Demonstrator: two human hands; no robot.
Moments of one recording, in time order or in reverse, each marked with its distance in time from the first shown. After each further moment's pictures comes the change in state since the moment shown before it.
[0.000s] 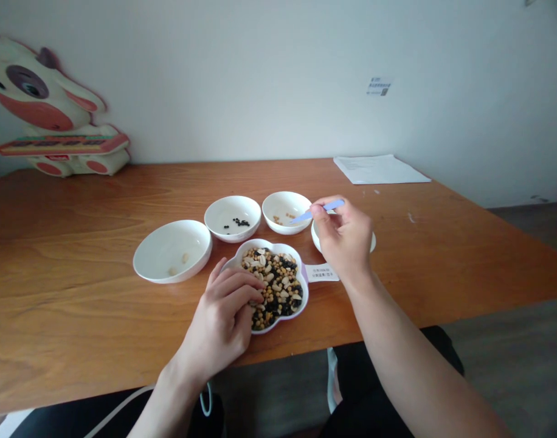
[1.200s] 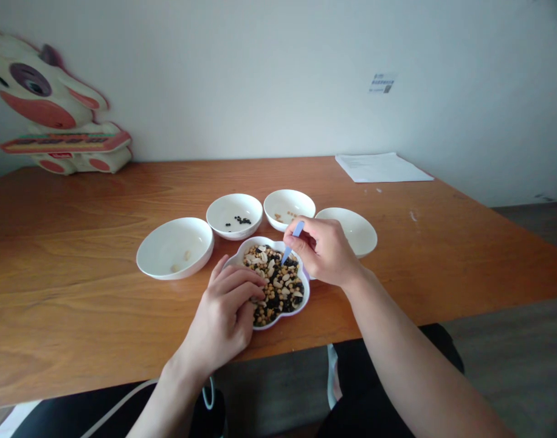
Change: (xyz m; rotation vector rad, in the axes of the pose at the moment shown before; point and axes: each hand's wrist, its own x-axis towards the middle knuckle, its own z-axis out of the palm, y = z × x) left_hand 0.001 0.001 0.001 -0.010 0.000 -0.008; right_hand -0.003 -0.013 -0.001 0.149 -0.534 -0.211
